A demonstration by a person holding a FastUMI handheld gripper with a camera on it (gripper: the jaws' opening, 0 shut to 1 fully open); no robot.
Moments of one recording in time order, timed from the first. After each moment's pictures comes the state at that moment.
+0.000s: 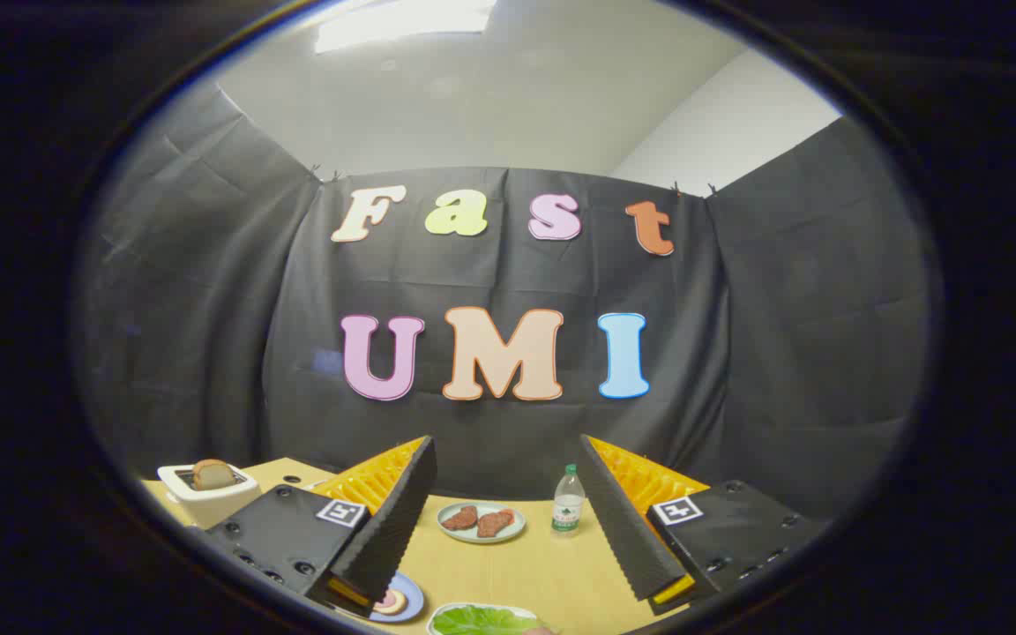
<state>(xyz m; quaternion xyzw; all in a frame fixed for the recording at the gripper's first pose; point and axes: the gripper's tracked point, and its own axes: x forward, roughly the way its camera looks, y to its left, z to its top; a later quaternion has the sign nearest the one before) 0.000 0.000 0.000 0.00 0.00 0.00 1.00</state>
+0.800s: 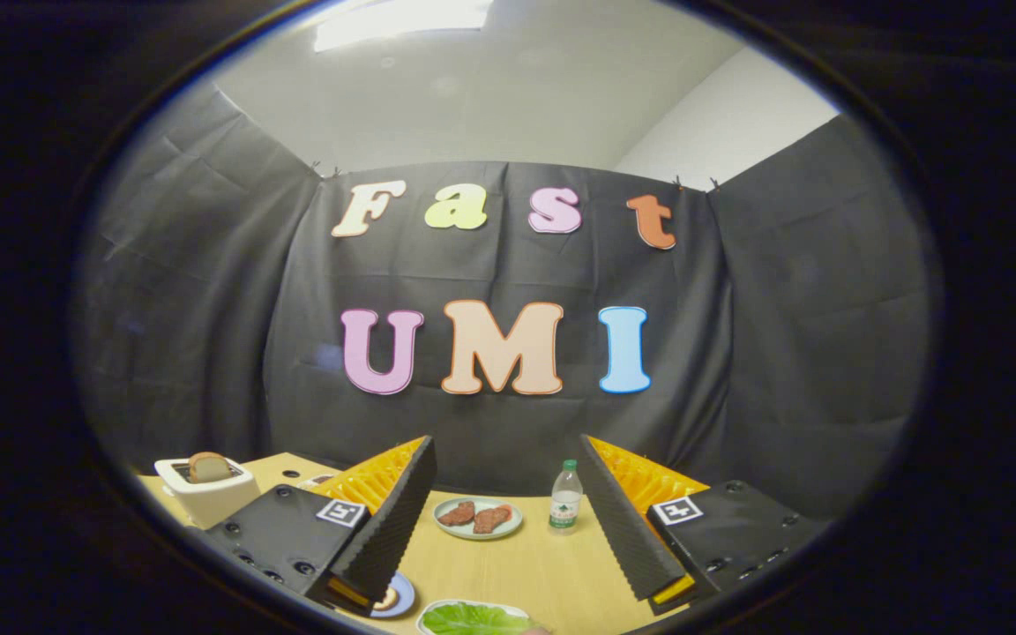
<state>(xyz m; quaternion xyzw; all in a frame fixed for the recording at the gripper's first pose) 0.005 -0.010 -0.008 0.00 0.01 0.01 1.00</state>
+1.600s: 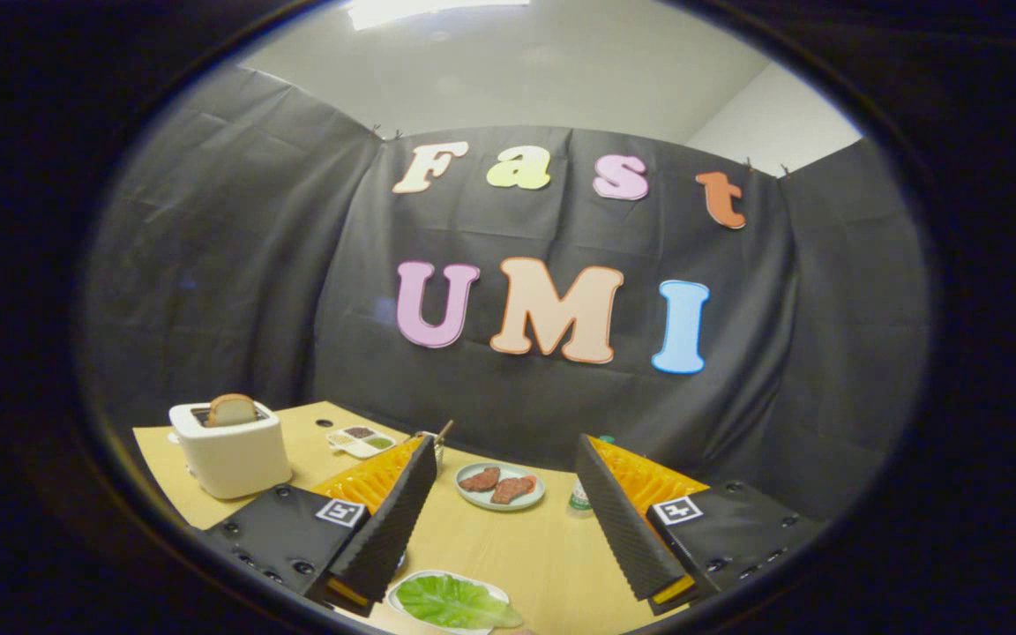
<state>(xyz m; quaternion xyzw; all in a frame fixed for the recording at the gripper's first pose) 0.013 0.004 -0.058 -0.05 0.09 0.13 0.99</state>
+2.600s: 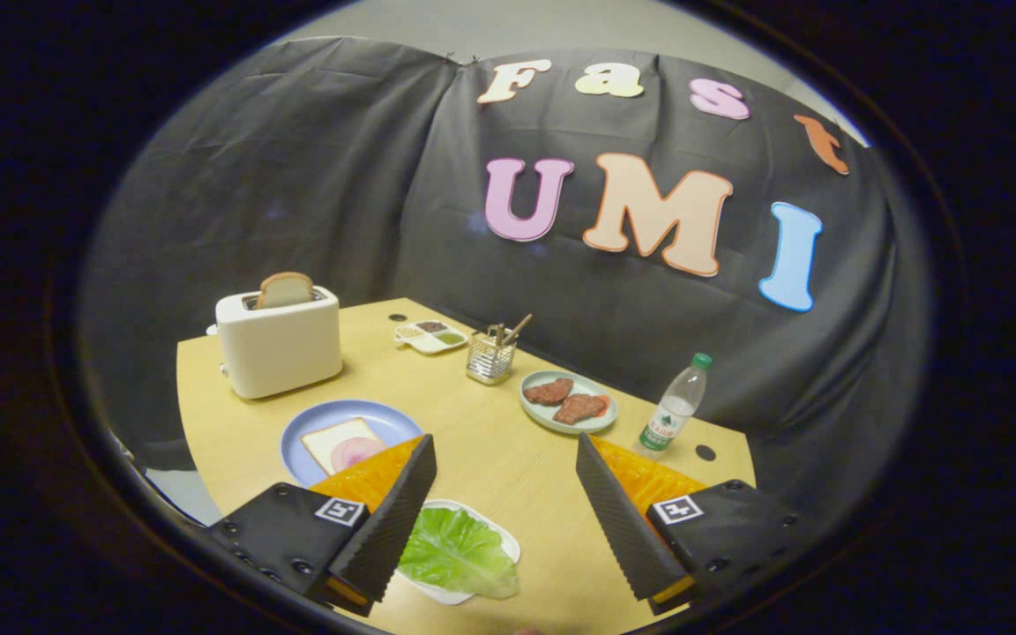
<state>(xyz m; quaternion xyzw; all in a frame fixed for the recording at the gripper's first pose) 0.015 0.022 -0.194 -0.10 0.24 0.28 0.92</state>
